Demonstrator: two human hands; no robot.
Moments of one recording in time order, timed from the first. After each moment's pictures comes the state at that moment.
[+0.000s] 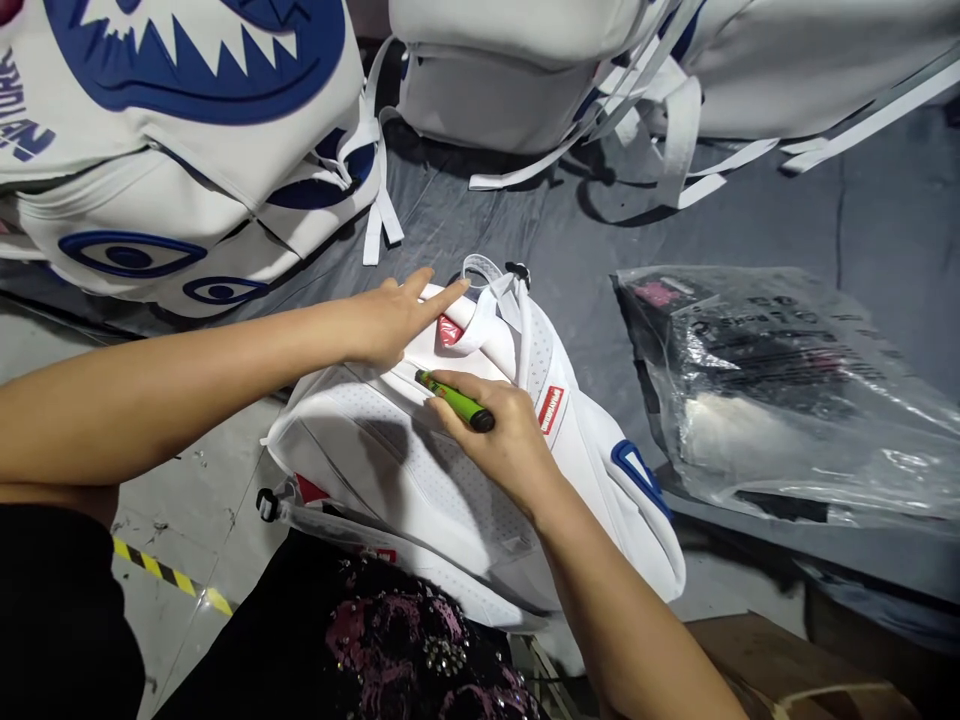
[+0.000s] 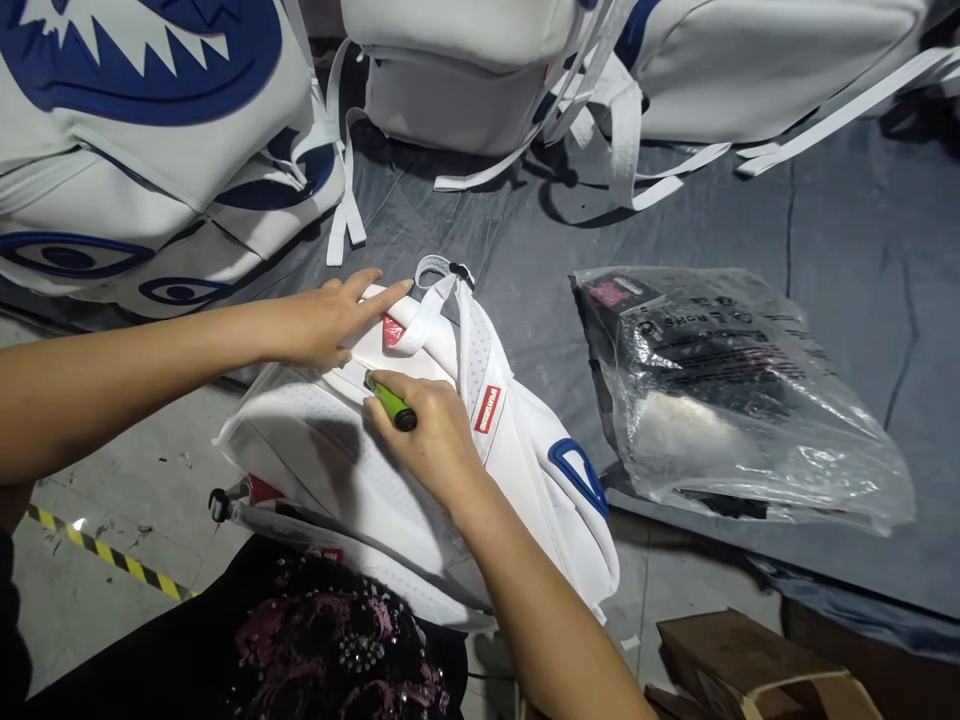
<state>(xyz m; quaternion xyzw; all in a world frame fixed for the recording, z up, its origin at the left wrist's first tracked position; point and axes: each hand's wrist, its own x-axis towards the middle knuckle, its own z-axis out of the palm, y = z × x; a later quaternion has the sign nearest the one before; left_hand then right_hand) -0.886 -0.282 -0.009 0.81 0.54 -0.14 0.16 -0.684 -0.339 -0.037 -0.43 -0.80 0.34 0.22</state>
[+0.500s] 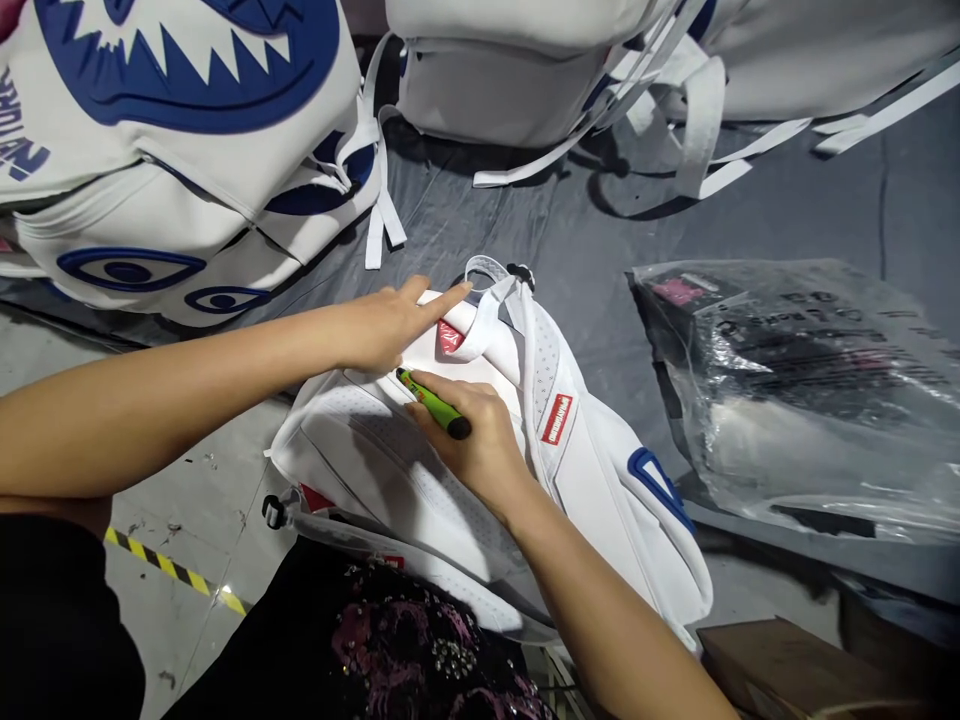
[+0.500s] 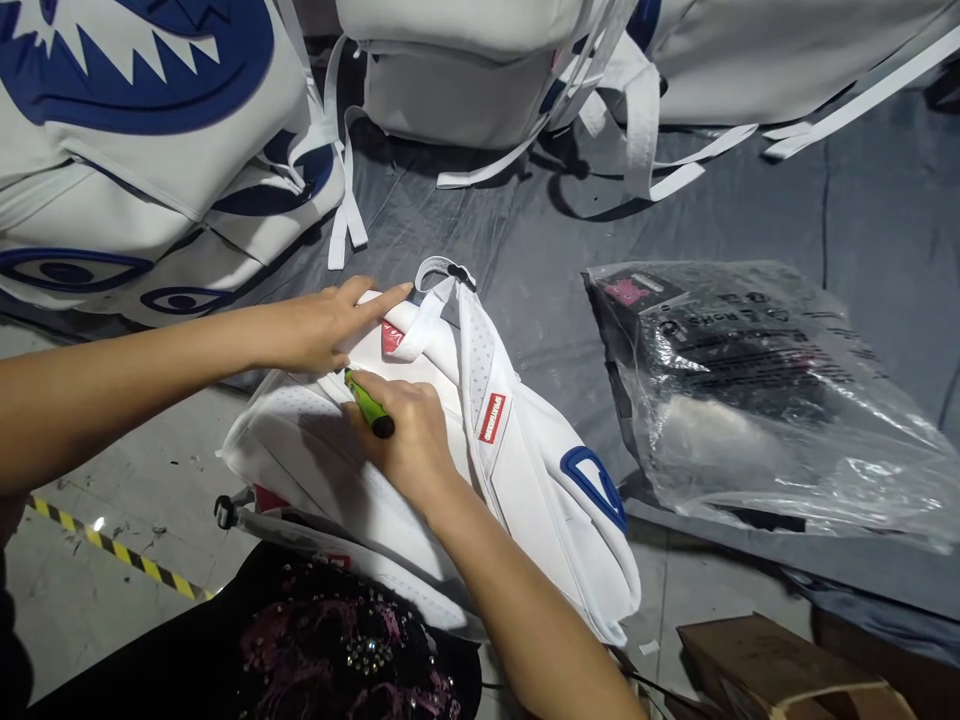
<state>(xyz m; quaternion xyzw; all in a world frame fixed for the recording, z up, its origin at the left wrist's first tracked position) -0.894 -0.280 -0.010 0.82 0.53 -0.14 0.16 -0.707 -0.340 -0.054 -0.41 -0.80 0.36 0.26</state>
